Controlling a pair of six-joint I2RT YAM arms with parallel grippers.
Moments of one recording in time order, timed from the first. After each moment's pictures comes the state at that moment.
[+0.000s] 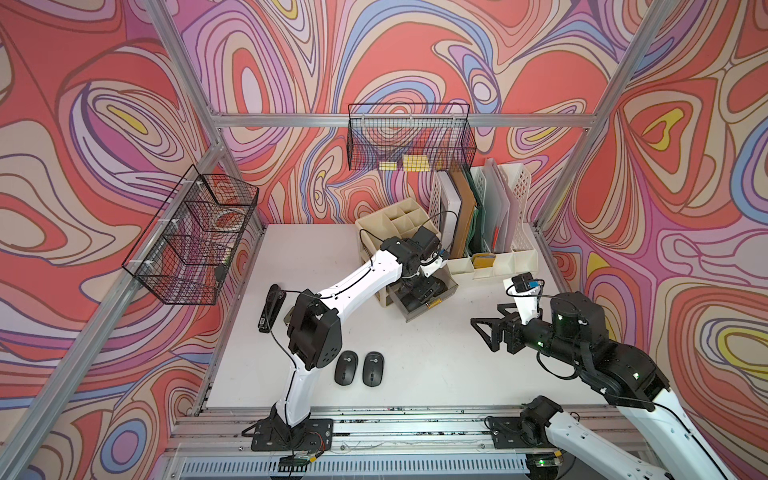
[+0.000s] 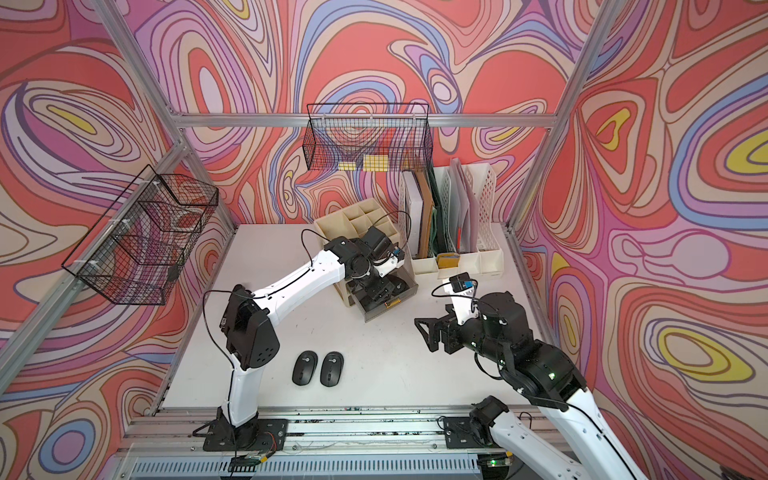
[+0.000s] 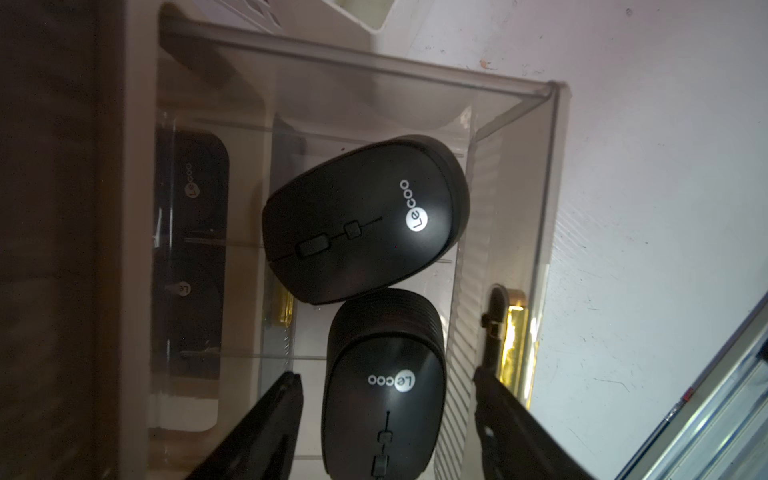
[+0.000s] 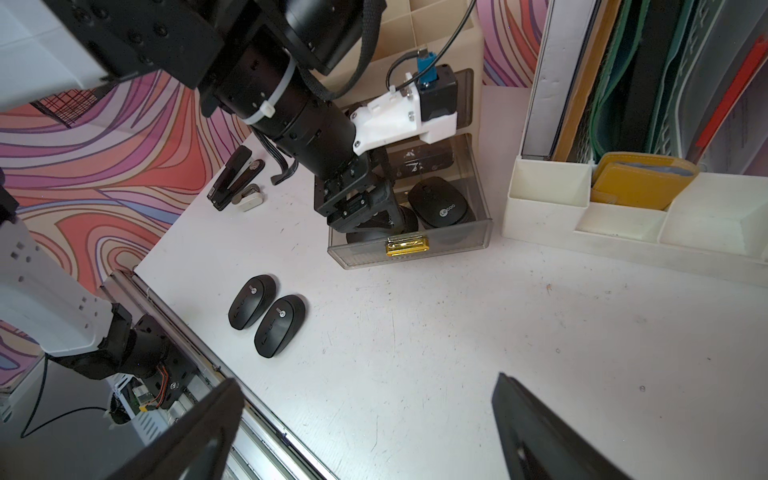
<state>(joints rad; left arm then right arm) -0.74 2.08 1.99 -1.09 0.08 0.14 0.56 0.68 1.05 -0.90 -0.12 0.23</state>
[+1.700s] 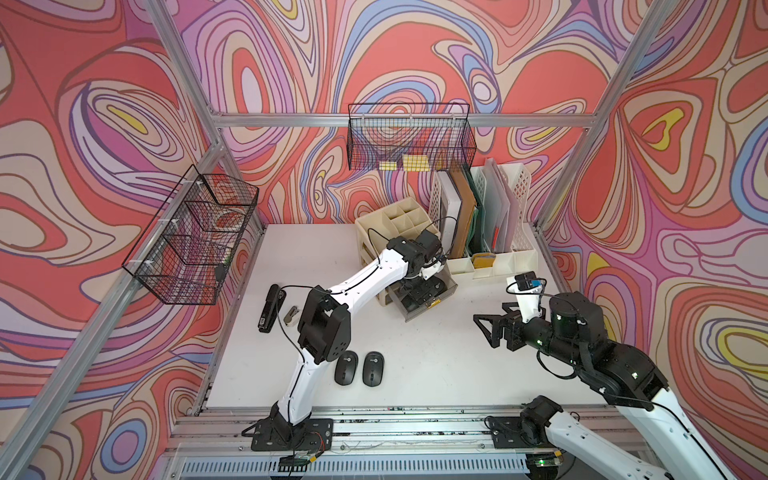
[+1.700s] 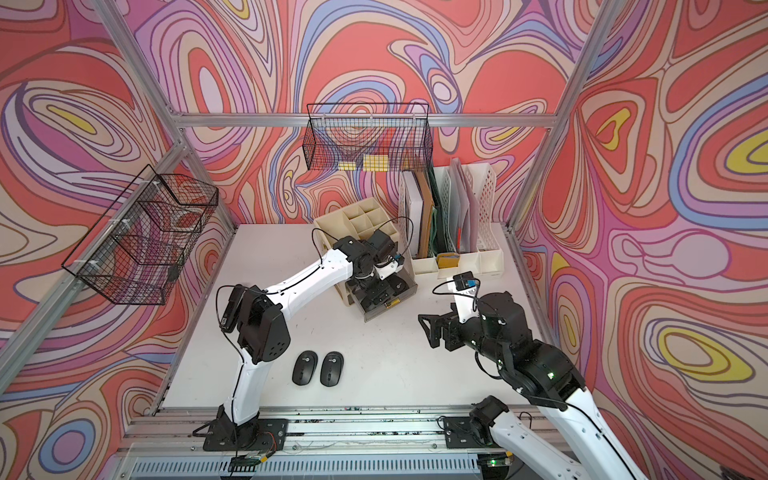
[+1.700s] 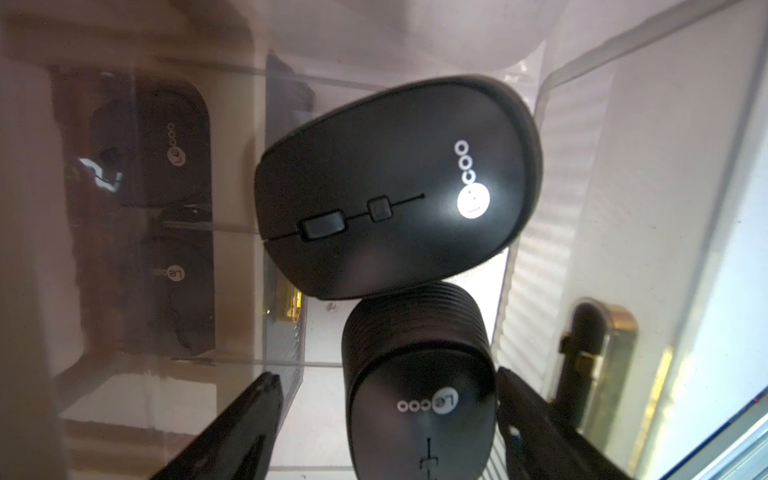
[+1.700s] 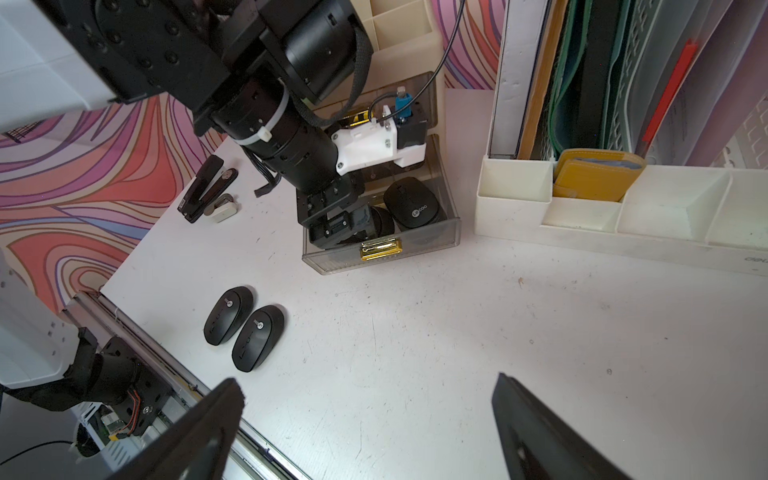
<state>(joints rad) -0.74 2.17 2.06 -1.17 0.02 0.16 0.56 0.67 1.04 -0.90 -0.05 0.25</state>
